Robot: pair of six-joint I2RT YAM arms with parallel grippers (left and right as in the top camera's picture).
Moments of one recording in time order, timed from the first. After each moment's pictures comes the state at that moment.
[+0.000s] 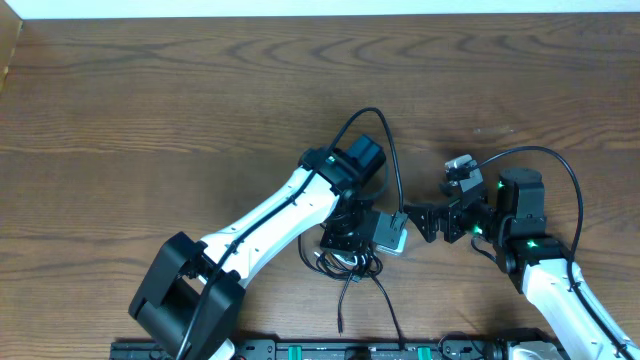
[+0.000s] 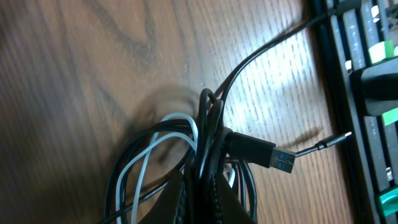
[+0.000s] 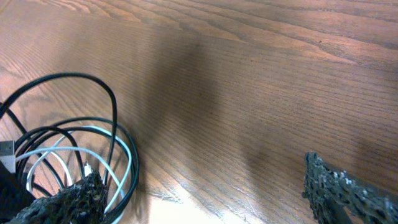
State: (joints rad) left arm -0.73 1.75 1.26 -1.08 0.44 1.14; right arm 0.09 1.17 0.44 -0.07 -0.63 -0.05
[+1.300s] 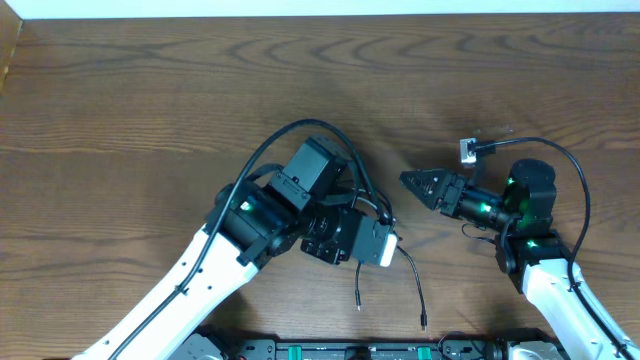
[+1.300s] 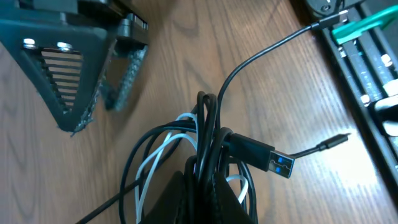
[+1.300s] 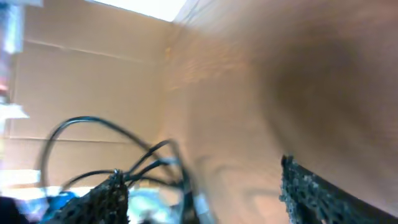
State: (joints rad) left arm -0.73 1.29 1.27 -1.02 0.43 1.16; right arm 0.09 1.17 0.44 0.28 -0.94 0.90
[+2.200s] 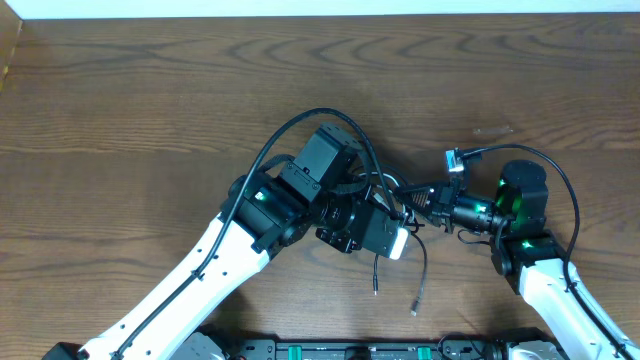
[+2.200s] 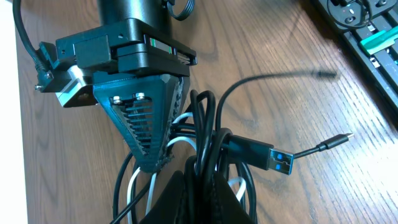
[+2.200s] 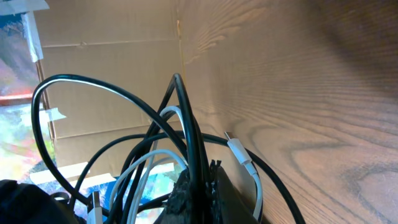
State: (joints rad) left arm -0.73 1.35 1.27 -0.89 0.50 1.22; right arm 0.14 1.17 0.44 0.25 -1.03 1.12
